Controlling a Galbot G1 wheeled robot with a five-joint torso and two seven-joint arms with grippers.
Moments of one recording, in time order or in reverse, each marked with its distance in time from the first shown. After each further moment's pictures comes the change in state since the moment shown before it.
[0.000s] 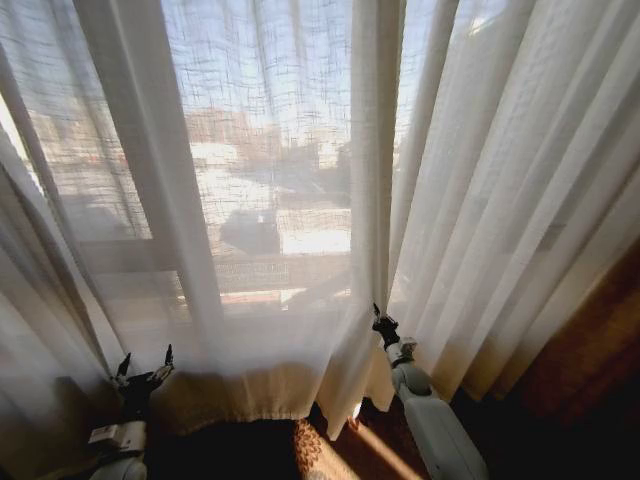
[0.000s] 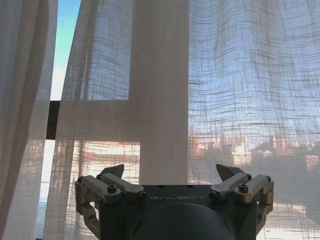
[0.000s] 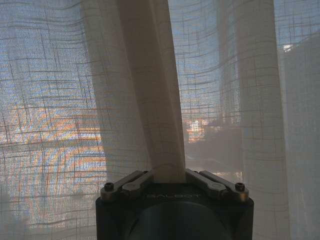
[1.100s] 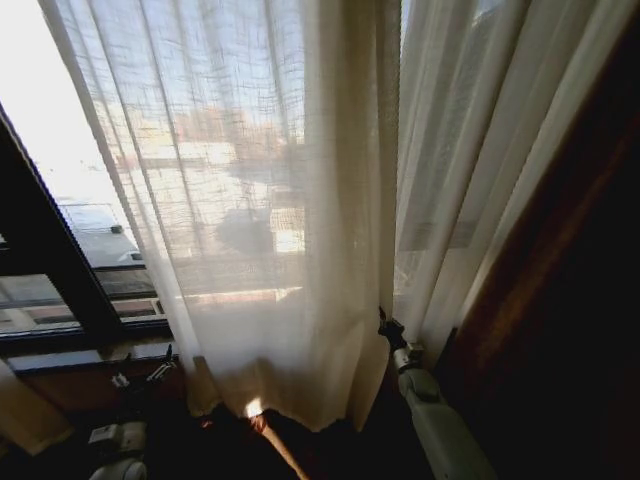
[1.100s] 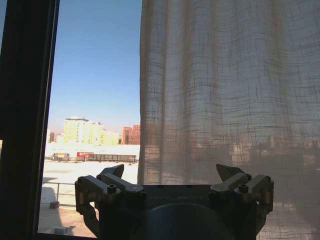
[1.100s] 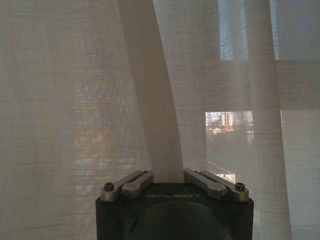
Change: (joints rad) left arm 0.000 0.000 0.000 0.000 0.000 0.000 0.000; right arm -0.029 -0.016 0.029 0.011 0.000 0.012 -0.034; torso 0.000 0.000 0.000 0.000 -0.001
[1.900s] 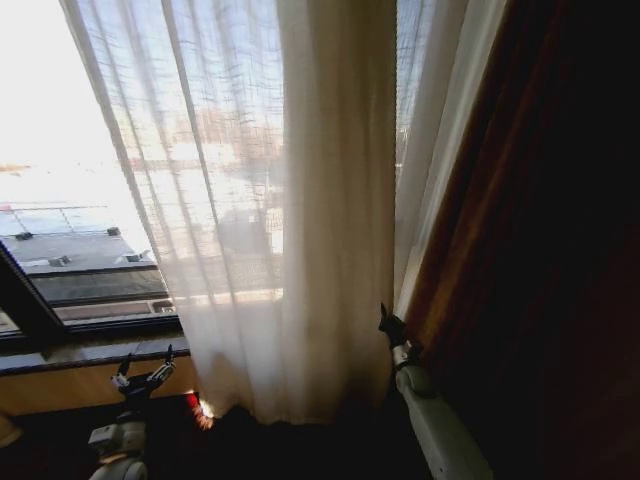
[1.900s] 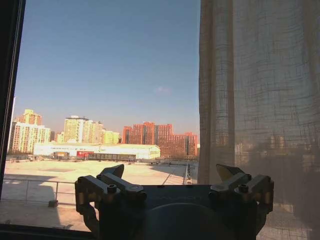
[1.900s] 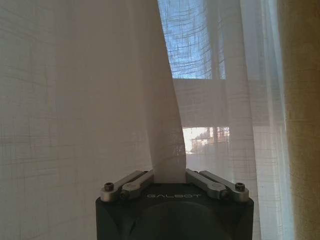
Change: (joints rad) left arm 0.000 0.000 0.000 0.000 0.000 0.000 0.000; right arm 0.027 0.024 0.000 -0.012 -0.026 0.055 0.064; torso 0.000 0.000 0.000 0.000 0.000
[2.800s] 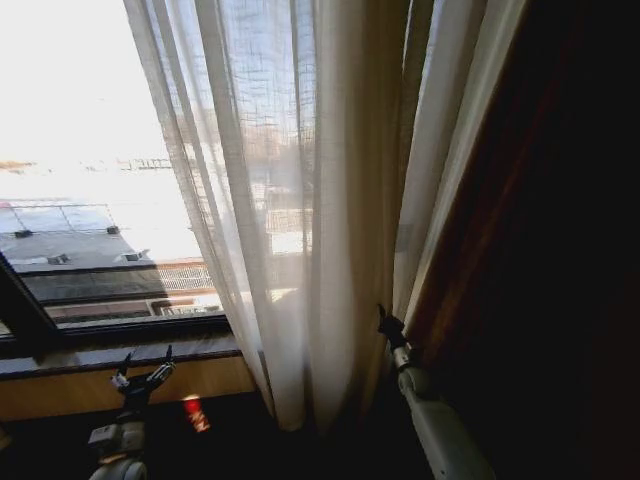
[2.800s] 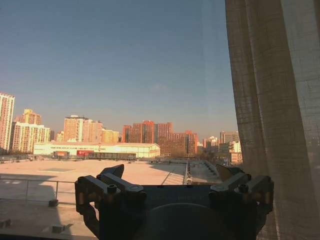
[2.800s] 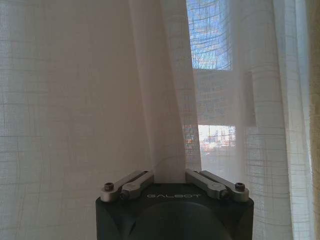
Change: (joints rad) left arm 0.000 0.000 0.001 0.000 0.000 0.000 0.000; right arm -0.004 -0.006 0.017 -0.009 -0.042 0.022 -0.050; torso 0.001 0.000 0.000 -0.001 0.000
